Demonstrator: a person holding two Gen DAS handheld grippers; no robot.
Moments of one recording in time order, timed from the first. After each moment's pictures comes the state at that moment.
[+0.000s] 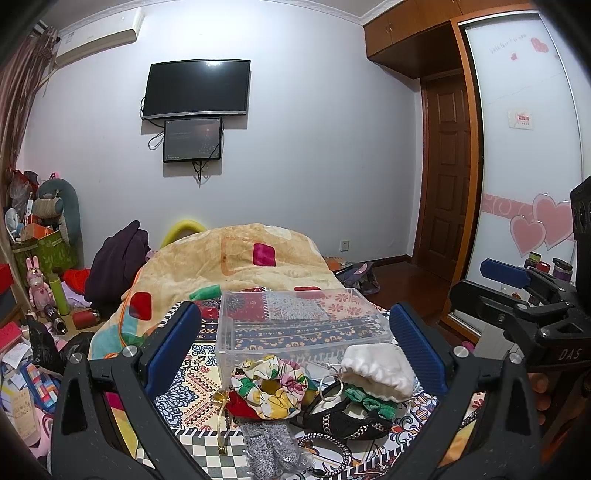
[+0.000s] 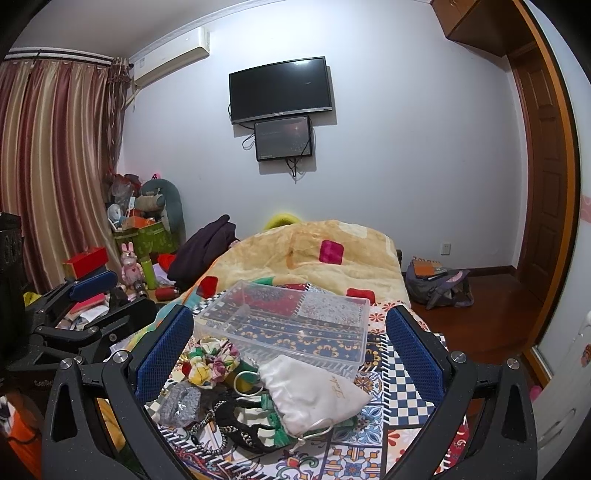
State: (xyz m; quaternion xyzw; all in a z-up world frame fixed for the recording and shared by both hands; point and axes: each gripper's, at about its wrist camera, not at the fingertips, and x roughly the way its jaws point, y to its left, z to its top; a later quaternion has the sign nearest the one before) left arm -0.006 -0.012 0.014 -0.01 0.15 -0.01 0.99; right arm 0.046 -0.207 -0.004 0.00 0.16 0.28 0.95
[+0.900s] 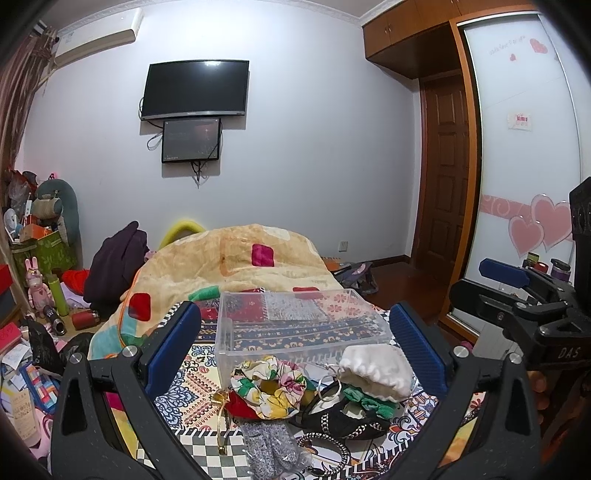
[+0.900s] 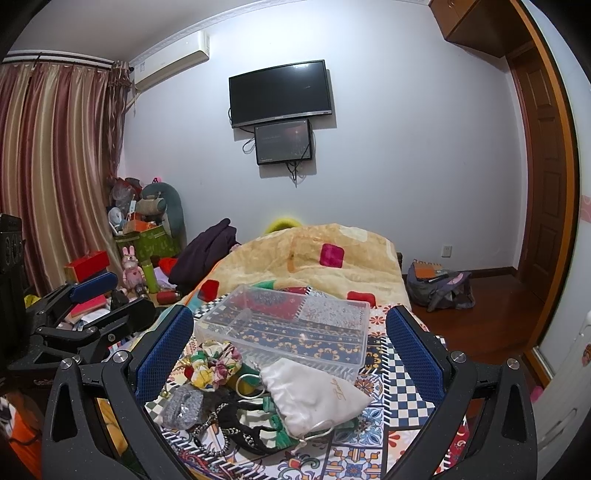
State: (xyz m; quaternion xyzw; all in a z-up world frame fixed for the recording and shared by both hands) left arm -0.008 -0.012 0.012 -0.01 0.15 -0.02 0.99; right arm 0.046 -0.211 -0.003 0.01 0.16 0.28 0.95
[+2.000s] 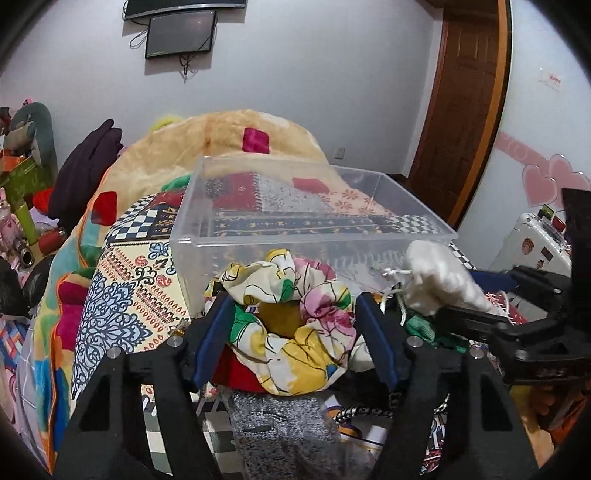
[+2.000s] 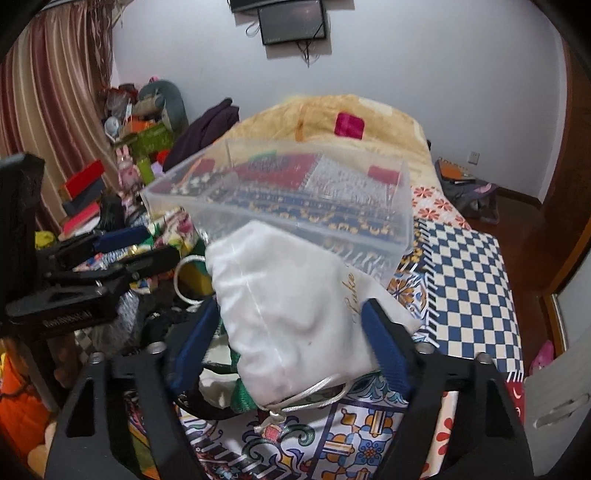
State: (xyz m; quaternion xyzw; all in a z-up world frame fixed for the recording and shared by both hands) left arm 0.087 0.019 -0.104 -0.05 0.33 -0.04 0.94; right arm 0.118 -0.179 -0.106 -0.06 0.37 0.31 0.87
